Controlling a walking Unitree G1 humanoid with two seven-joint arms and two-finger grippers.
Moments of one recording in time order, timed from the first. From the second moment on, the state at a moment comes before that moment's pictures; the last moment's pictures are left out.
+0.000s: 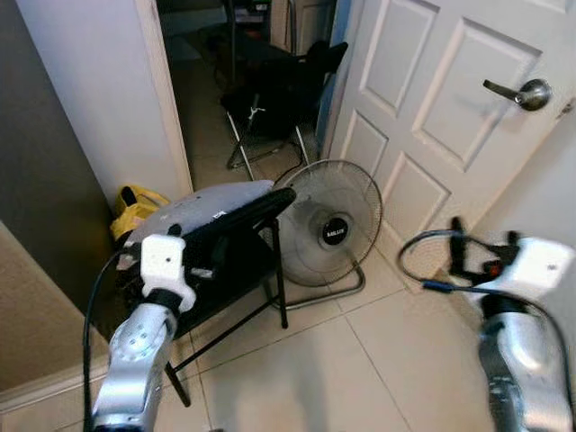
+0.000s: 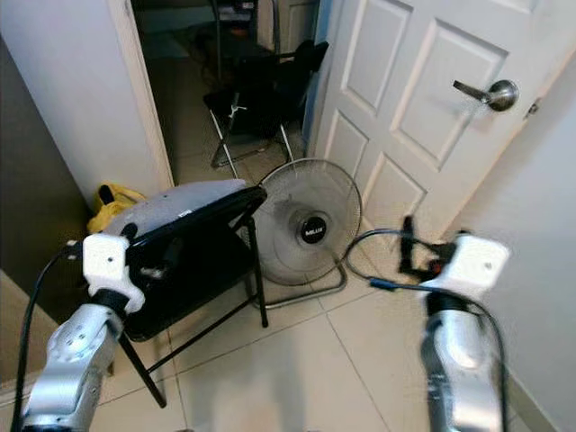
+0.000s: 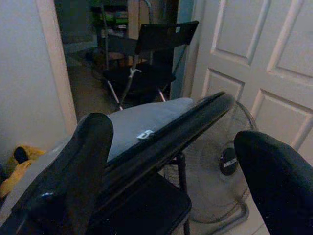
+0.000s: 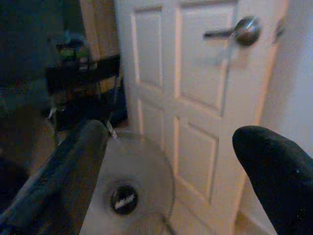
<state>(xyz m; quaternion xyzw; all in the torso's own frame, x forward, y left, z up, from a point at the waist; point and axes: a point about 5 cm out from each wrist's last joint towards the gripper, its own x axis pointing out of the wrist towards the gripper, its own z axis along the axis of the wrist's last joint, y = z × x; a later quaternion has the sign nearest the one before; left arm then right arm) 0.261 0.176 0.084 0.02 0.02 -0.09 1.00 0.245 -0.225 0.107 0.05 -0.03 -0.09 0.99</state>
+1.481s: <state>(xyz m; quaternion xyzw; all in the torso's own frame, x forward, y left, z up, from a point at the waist) 0.260 0.164 0.082 0.01 0.03 -0.09 1.00 0.244 -0.188 0.078 0.04 0.06 0.02 1.00</state>
